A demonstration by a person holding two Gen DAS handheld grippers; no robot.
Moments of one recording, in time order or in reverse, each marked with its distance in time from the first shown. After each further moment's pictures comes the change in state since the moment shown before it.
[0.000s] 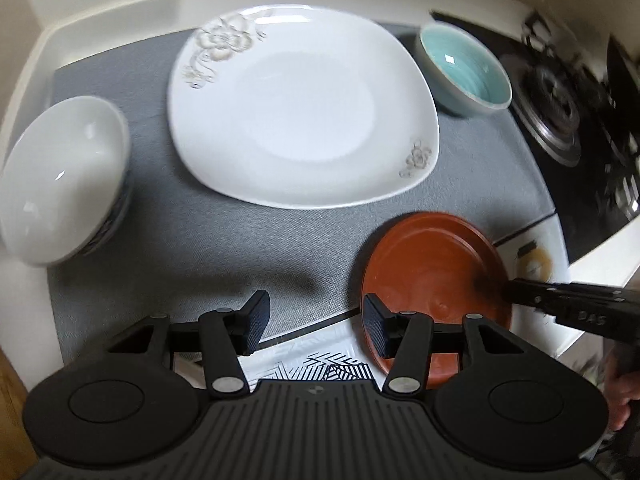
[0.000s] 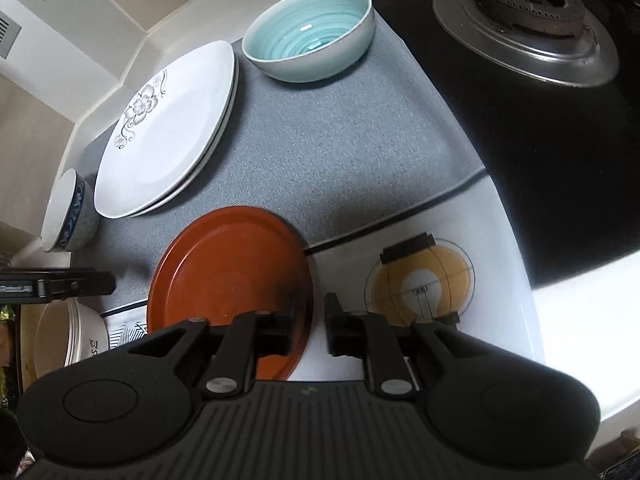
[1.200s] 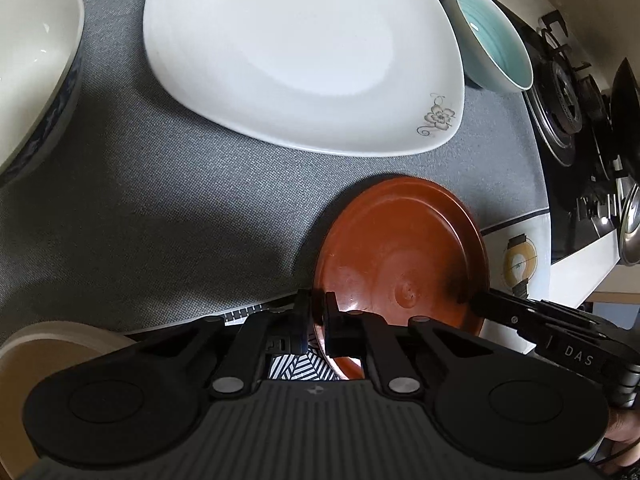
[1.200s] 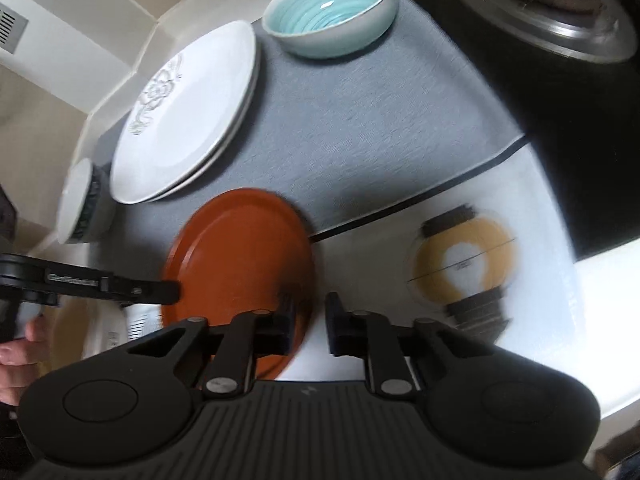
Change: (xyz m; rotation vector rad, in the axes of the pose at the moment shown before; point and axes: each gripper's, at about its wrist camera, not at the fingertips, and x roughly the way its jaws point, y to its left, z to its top) left arm 0.043 0.031 -0.002 -0.143 0.156 -0.166; right arm 0.015 0.013 -0.005 0.006 0.047 0.067
